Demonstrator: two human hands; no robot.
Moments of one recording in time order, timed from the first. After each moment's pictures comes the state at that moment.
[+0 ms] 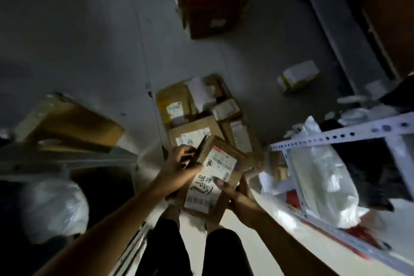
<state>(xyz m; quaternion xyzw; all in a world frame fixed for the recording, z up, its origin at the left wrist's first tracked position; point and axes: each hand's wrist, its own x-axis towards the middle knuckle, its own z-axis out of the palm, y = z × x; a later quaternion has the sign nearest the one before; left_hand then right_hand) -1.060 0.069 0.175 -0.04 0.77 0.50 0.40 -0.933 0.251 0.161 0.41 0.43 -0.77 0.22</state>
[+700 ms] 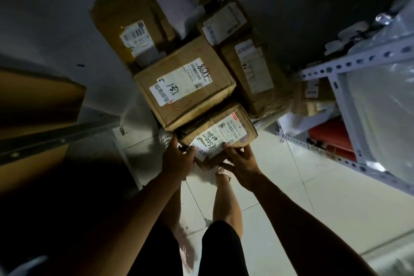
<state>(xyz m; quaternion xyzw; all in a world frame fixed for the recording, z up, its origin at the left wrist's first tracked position) -0.988 0.064 -0.062 -0.14 0.80 0.35 0.46 -0.888 0.227 -0.079 0.59 0.32 -0.73 0.14</state>
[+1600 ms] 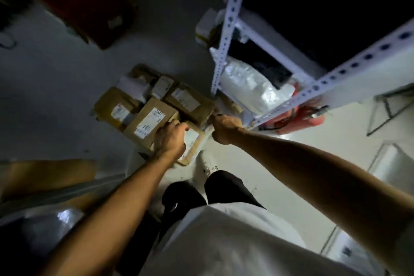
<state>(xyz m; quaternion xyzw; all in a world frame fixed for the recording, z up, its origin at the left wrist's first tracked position) -0.974 0.150 0.238 0.44 0.86 0.06 0.26 -0.853 0.298 0.252 0.34 0.87 -0.23 0.28</state>
